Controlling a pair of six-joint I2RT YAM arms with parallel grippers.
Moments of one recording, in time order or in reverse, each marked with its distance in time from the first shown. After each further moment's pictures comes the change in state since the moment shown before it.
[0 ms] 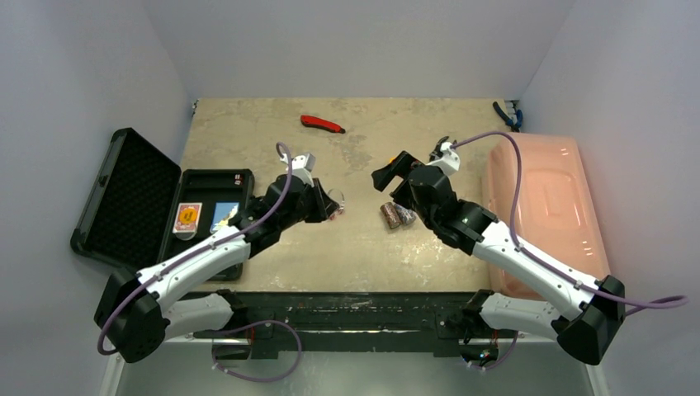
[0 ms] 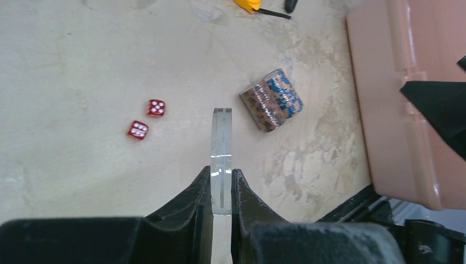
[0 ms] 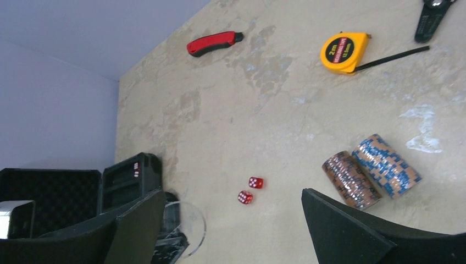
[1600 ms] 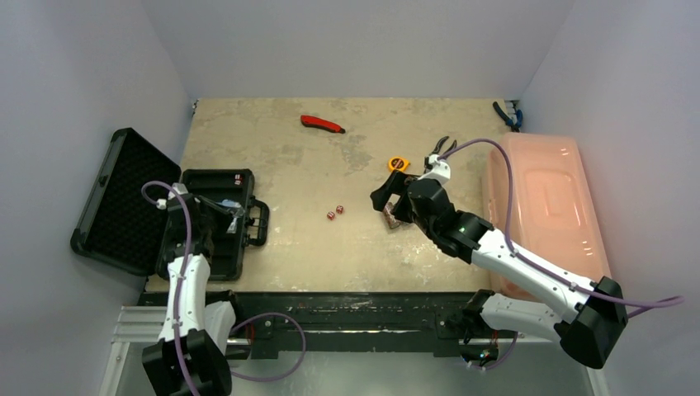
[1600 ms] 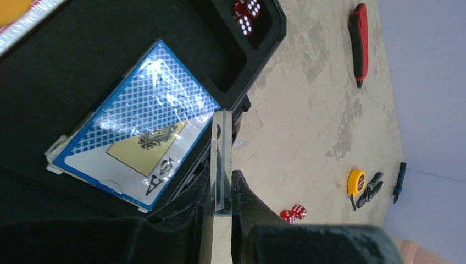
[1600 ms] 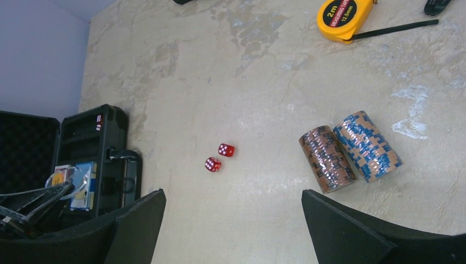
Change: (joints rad) left arm 1.017 -0.303 -0.286 -0.167 0.265 -0.129; right arm 0.000 -0.032 -0.138 0.052 -0.092 -0.139
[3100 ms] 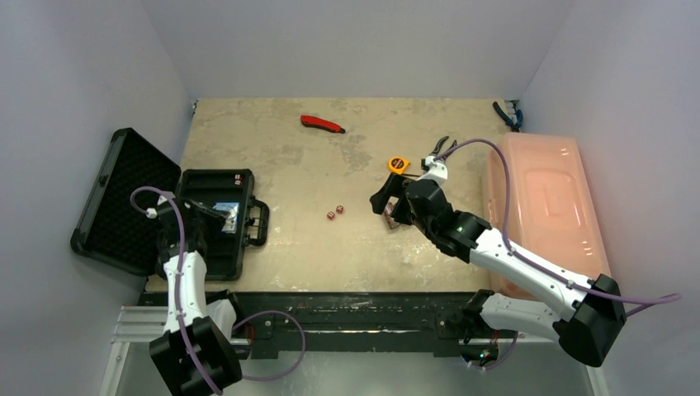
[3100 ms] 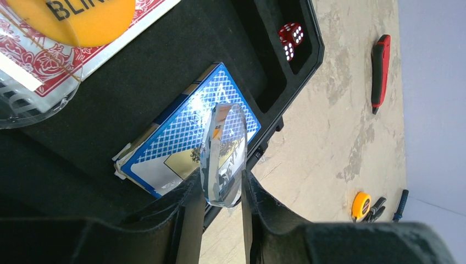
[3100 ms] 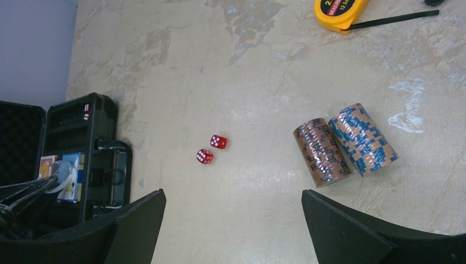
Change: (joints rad) left arm 0.150 0.048 -0.004 -0.020 0.028 0.024; right arm 0.000 0.015 -0.008 -0.017 -0.020 -0.017
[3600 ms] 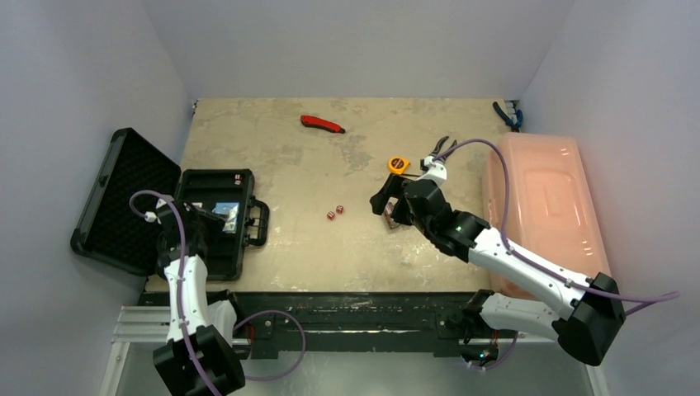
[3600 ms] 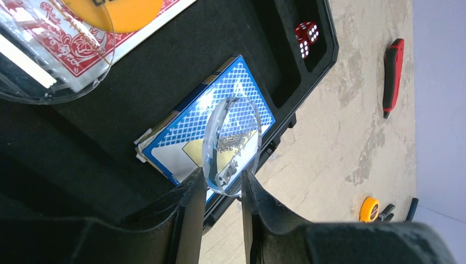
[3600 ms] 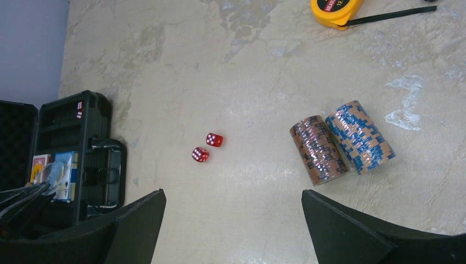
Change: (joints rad) left arm 0.000 -0.058 0.000 -0.071 -0.042 0.002; right arm 0.000 0.011 0.000 -0.006 0.001 0.000
